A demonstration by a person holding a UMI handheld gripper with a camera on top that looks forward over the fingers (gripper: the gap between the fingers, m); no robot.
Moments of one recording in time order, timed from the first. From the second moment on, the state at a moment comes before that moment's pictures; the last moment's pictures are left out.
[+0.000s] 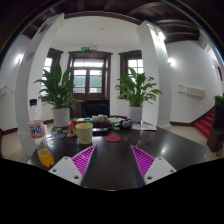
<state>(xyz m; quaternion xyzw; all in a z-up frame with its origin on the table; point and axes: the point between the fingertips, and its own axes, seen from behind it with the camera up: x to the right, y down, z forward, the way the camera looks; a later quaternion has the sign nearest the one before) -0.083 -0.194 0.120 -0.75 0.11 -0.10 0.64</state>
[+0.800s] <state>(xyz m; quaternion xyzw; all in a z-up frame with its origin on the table) -0.326 -0.126 0.131 -0.75 -0.06 0.07 0.66</state>
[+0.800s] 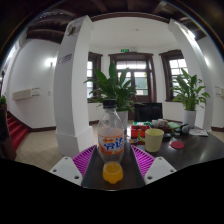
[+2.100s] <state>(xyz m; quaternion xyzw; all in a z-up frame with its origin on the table) -0.305 0.081 0.148 -0.63 0.38 0.45 0.50</state>
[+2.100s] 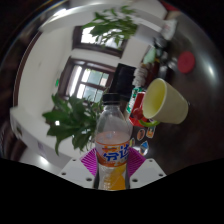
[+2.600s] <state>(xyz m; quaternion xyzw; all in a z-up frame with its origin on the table) -0.283 0.109 0.174 -0.38 0.59 0.64 0.31</state>
